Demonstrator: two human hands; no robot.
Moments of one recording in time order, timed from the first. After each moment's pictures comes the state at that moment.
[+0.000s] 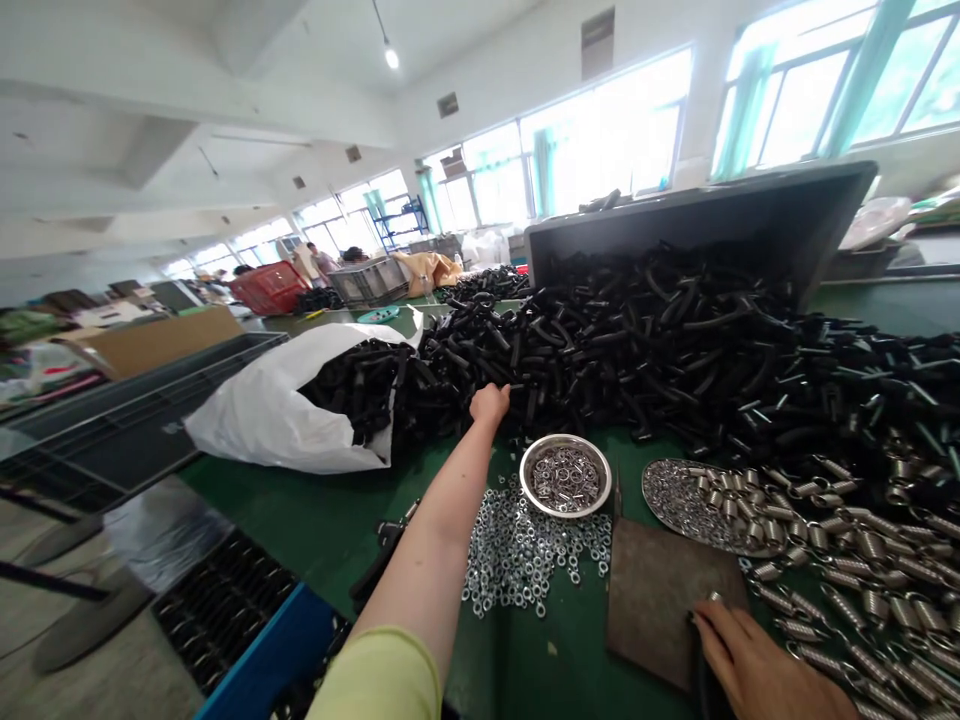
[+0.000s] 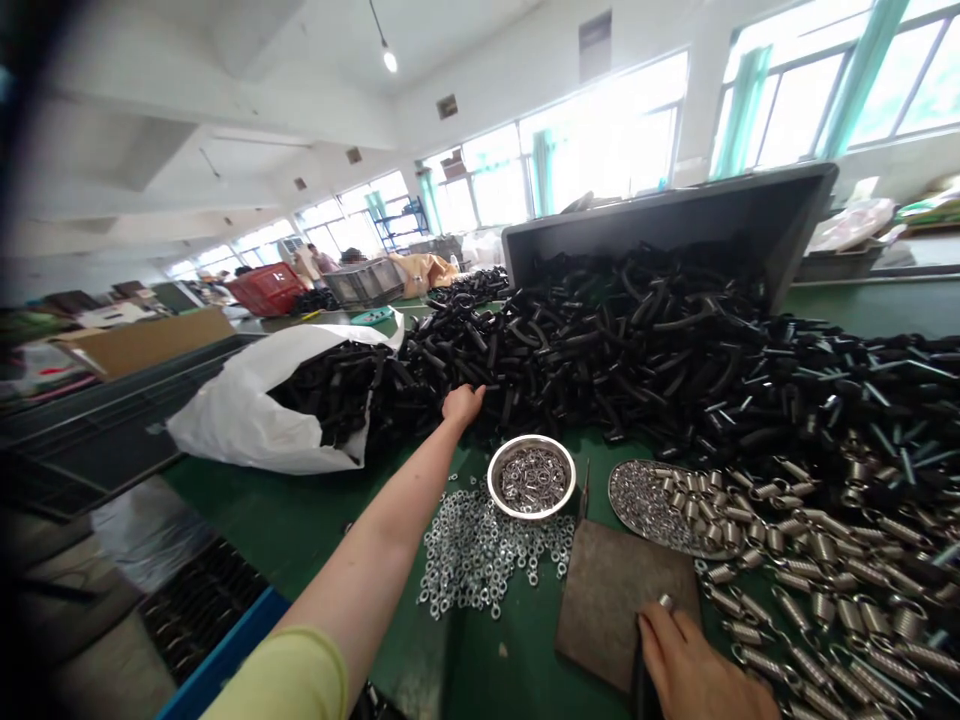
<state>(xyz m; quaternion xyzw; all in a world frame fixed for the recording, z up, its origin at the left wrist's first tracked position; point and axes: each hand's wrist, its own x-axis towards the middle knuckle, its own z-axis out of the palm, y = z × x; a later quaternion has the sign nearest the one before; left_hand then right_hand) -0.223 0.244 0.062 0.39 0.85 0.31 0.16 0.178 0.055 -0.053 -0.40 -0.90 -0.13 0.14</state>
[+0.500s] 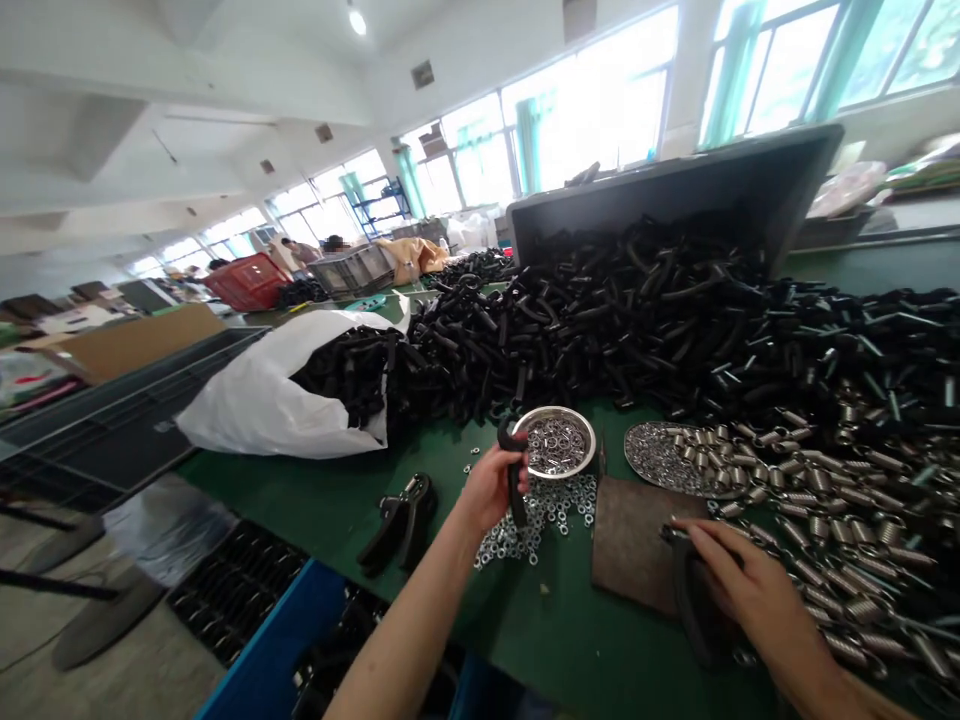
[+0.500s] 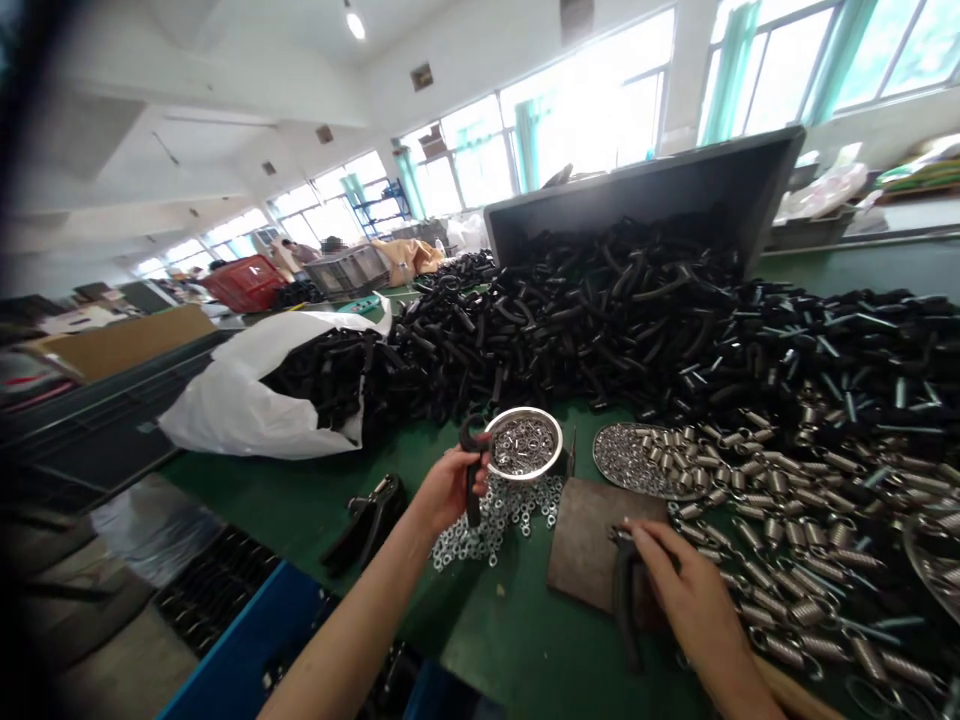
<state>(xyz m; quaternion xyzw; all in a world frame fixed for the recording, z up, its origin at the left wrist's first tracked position) -0.132 0.065 0.044 0.34 0.55 0.55 0.54 0.163 0.049 0.005 -0.55 -0.66 0.37 0.34</state>
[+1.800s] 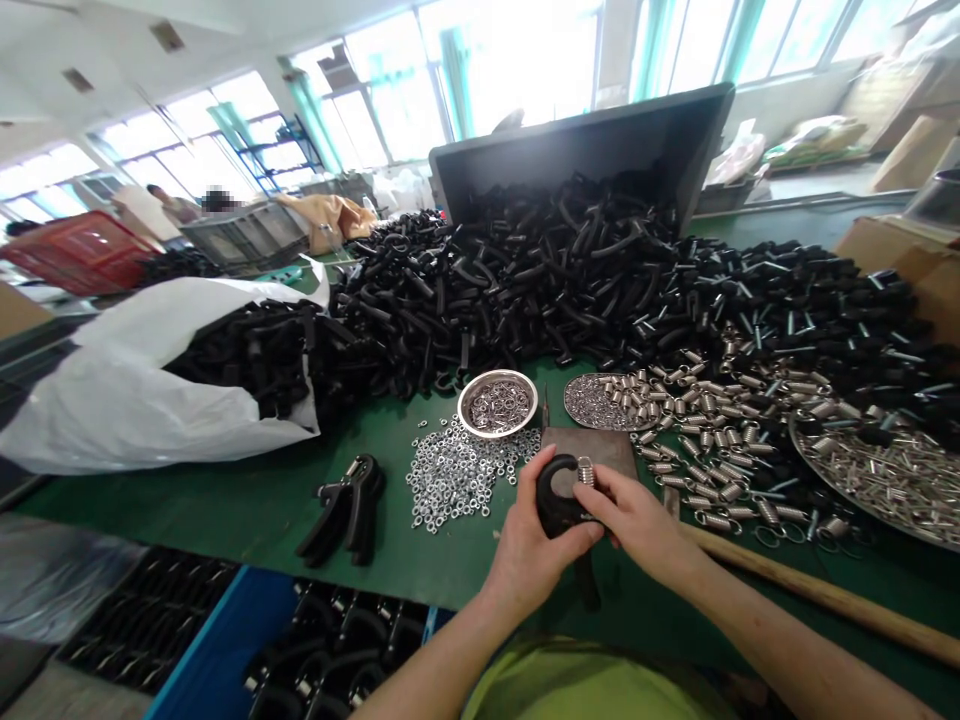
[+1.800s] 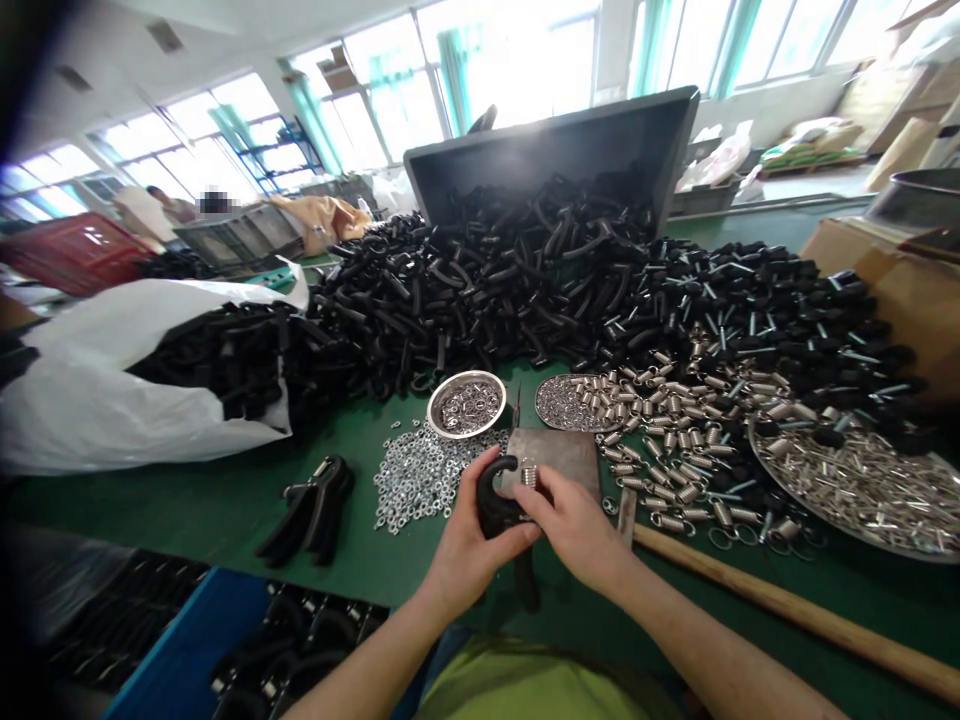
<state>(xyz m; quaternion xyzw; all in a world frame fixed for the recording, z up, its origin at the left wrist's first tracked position) -0.017 -0.023 0.042 0.54 0.54 0.45 0.47 0.131 0.022 0.050 -0.47 -0.71 0.47 0.24</state>
